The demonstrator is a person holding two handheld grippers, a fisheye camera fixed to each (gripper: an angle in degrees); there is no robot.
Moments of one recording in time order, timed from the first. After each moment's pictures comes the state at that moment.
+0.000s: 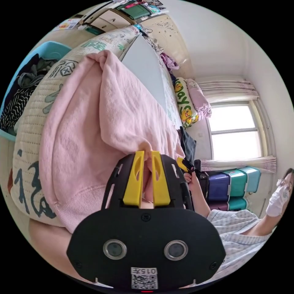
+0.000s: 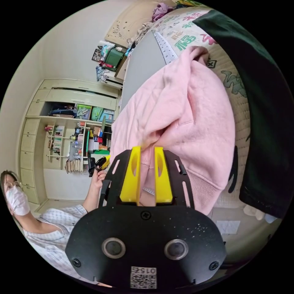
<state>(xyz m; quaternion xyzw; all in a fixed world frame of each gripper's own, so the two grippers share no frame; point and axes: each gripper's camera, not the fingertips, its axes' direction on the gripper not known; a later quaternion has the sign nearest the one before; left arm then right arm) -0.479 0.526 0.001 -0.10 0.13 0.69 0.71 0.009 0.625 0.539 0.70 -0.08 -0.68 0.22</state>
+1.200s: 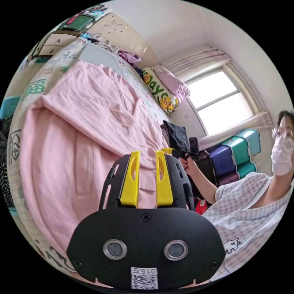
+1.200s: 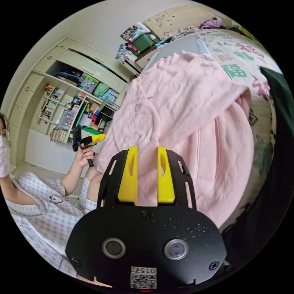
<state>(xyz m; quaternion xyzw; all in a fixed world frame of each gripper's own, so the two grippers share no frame) -0.463 0.629 0.024 -0.10 0.10 0.82 0.55 -0.090 0.596 0.545 0.76 0.06 -0.63 0.14</state>
